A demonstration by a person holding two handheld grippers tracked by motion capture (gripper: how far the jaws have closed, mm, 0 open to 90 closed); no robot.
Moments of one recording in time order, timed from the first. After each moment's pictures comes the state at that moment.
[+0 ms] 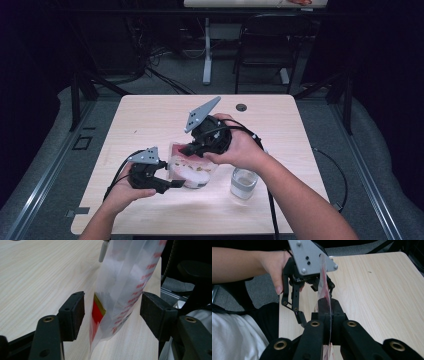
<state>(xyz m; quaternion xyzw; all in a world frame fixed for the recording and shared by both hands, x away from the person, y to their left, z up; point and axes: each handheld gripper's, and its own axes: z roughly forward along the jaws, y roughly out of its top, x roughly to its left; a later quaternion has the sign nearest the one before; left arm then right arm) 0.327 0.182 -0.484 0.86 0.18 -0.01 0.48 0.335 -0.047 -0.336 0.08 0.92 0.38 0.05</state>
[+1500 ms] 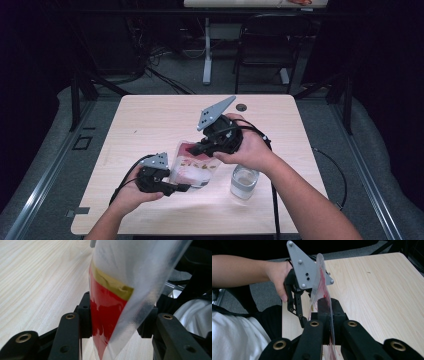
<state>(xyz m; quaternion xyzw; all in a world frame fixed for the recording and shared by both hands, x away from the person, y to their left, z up) 0.323 0.165 -0.495 0.88 0.17 -0.03 0.44 0.334 -0.070 -0.336 0.09 0.91 0.40 0.04</state>
